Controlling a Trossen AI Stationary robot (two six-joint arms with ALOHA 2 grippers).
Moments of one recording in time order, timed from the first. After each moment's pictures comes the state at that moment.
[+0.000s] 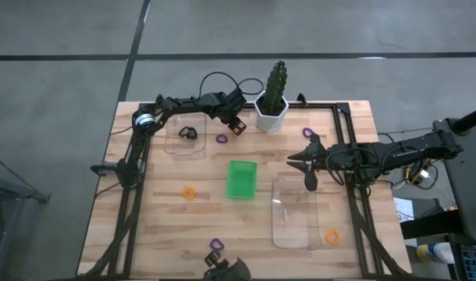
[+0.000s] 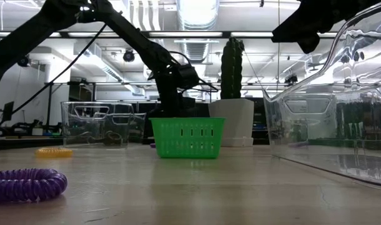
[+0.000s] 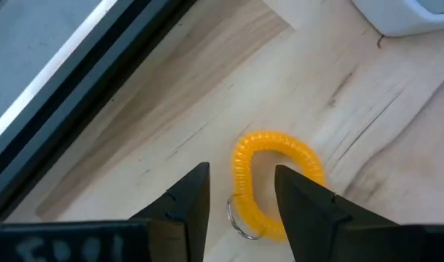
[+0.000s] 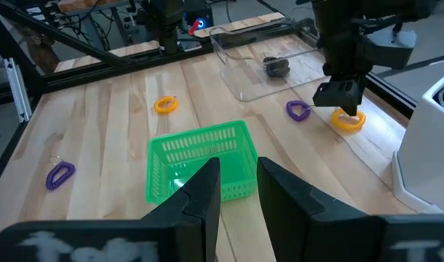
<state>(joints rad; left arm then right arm) 0.57 2.12 1.61 -0.60 -0.11 -0.13 0.16 0.81 0.60 -0.20 0.32 0.31</state>
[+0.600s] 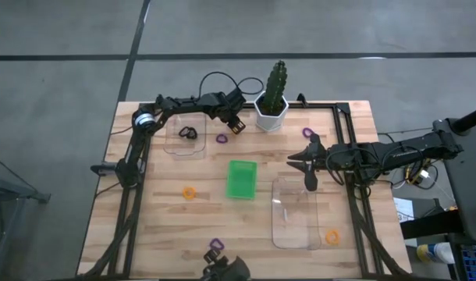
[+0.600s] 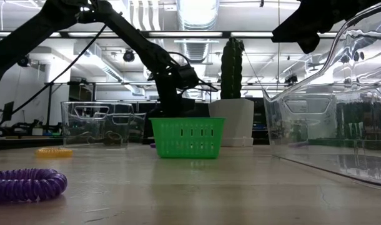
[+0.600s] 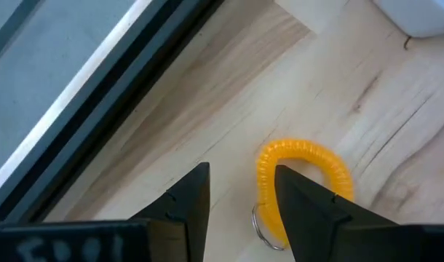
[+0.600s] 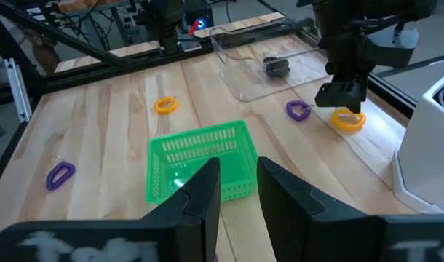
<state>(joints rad) 0.57 2.12 1.60 -0.58 -0.16 -0.08 0.16 0.81 0.60 -0.20 0.32 0.31</state>
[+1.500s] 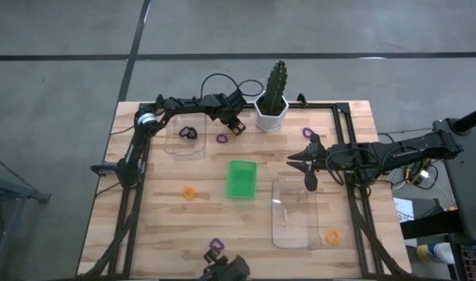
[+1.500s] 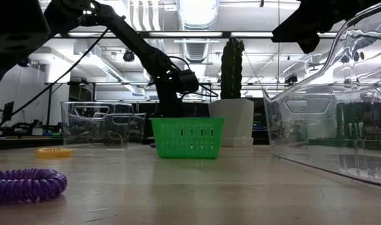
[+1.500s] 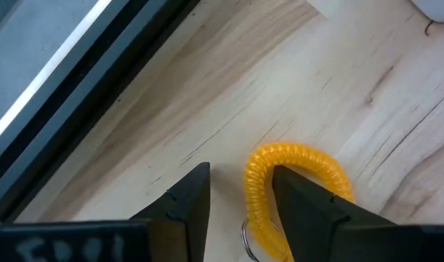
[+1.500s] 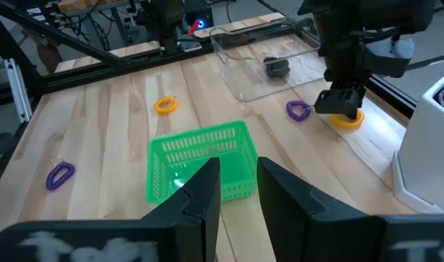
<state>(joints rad) 0.58 2.16 1.60 -0.56 -0.15 -0.11 0.16 0.81 0.60 -0.20 0.32 0.31</state>
